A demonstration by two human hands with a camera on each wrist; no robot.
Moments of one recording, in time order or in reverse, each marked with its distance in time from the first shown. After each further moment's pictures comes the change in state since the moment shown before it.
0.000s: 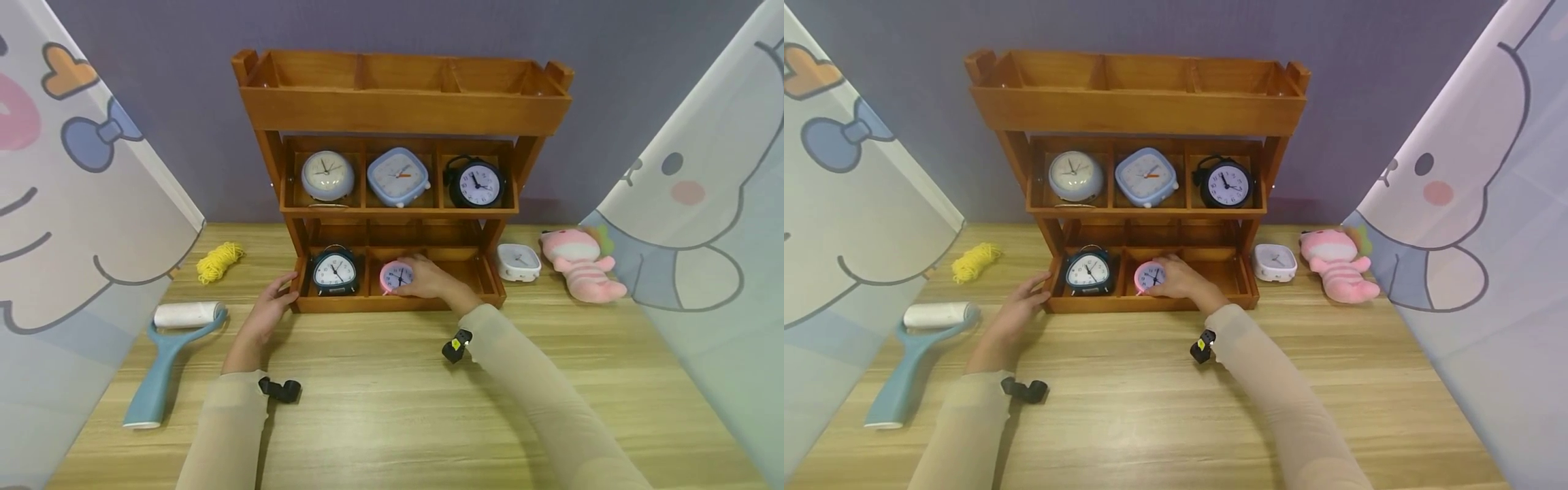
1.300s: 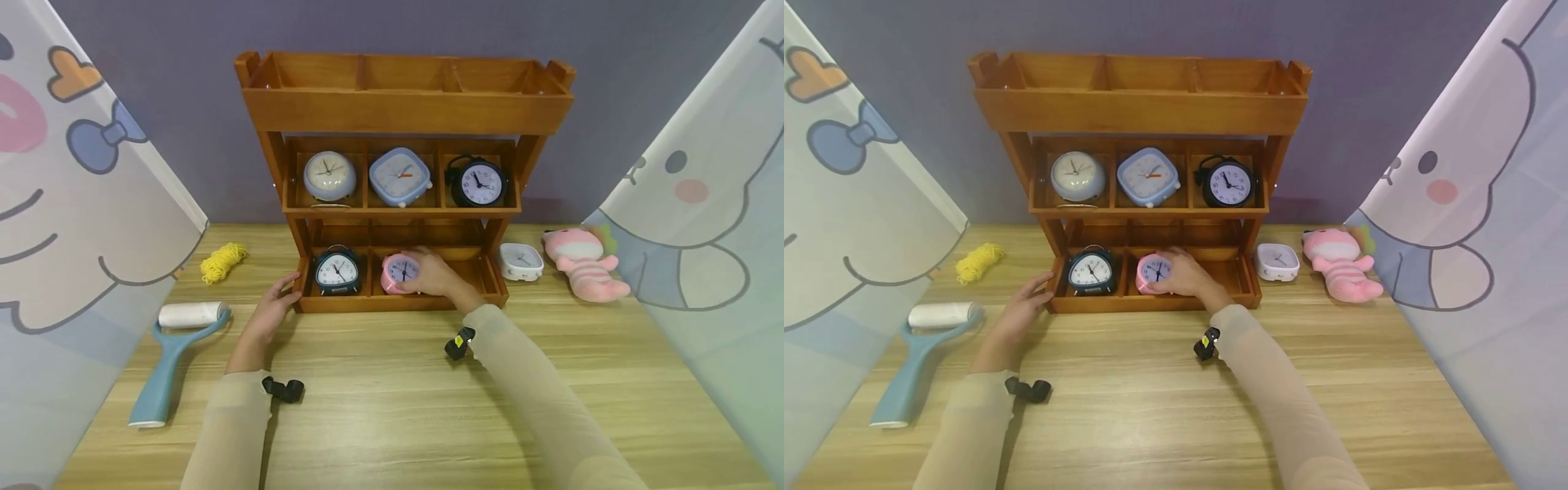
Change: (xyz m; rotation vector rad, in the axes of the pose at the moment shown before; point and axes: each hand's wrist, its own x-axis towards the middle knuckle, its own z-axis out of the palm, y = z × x) left_hand -0.010 0.020 0.005 -0.033 -0.014 -0.028; right_hand 0.004 0.015 0.000 0.023 0.152 -0.086
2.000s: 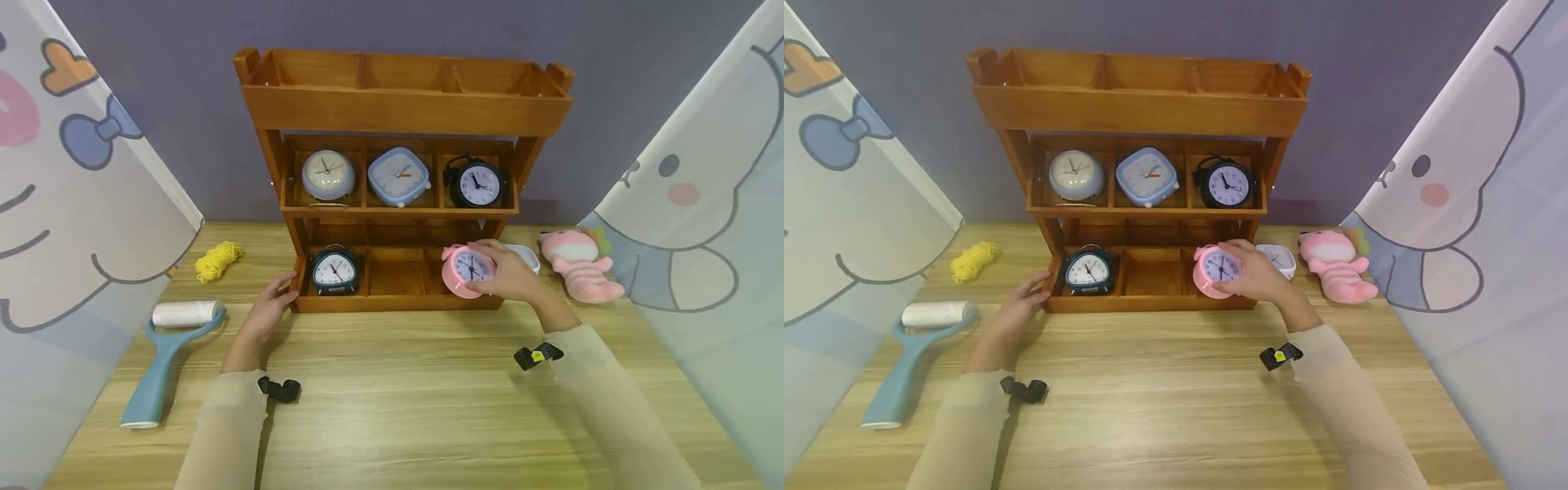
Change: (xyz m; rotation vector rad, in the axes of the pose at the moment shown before) left_hand 0.011 -0.023 -0.007 0.028 0.014 0.025; right_hand -0.097 0.032 -0.099 0.018 0.094 0.032
